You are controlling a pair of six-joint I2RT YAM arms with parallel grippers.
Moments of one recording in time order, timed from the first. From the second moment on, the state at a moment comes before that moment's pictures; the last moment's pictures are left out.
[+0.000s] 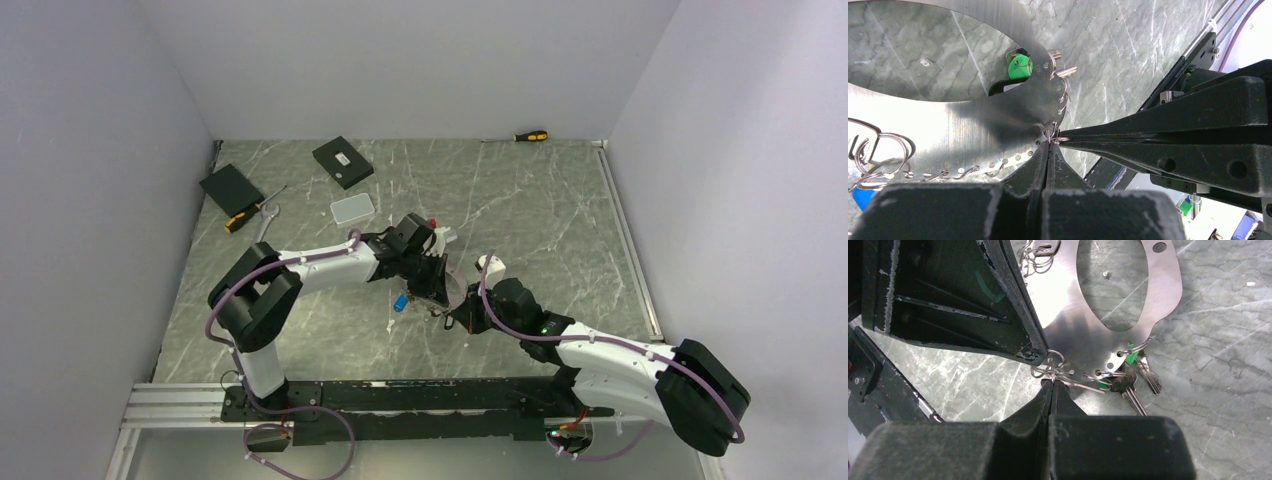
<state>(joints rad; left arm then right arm) -0.83 1.77 1.12 -0.26 0.48 -0.54 0.81 1.00 0.25 0.22 -0.04 0.52</state>
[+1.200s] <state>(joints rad) -0.81 1.75 1.09 -0.23 0.49 -0.55 0.81 1.00 0.25 0.20 -0.03 0.52</state>
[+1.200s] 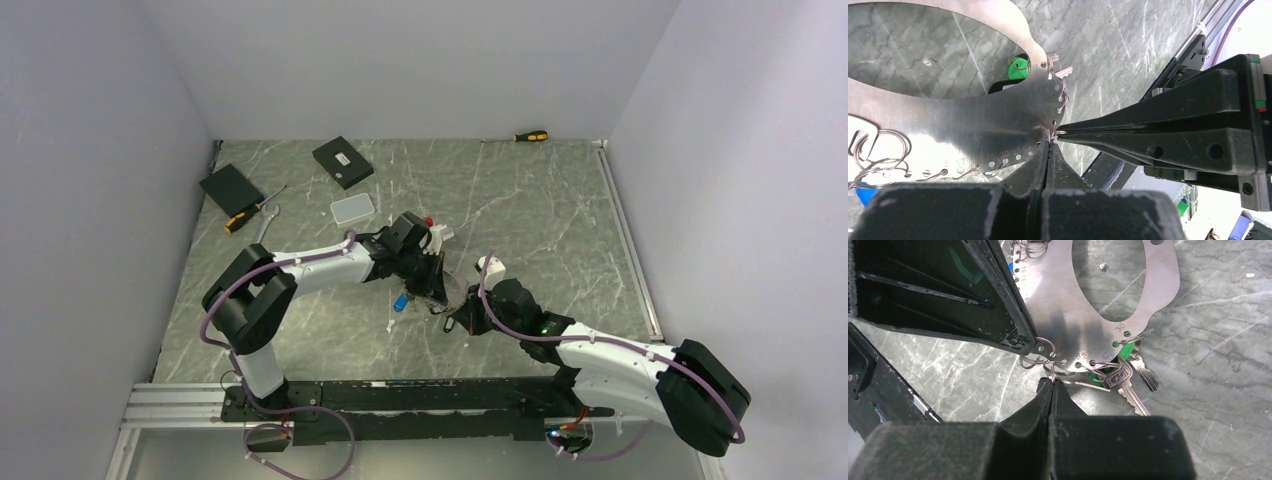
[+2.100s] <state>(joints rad) -0.71 1.71 1.04 -0.15 0.63 -0.74 0.81 0.87 0.27 0.08 -0.02 0.50</state>
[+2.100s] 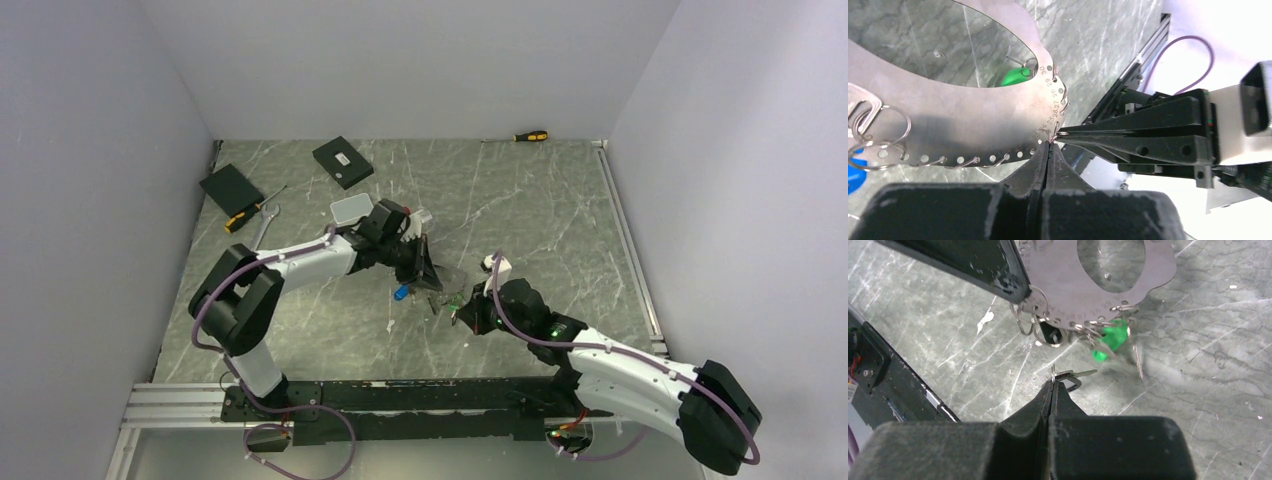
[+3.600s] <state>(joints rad) -0.64 1.57 1.00 -0.17 0.66 -0.74 0.81 1.04 0.36 0.25 -0.20 0.46</state>
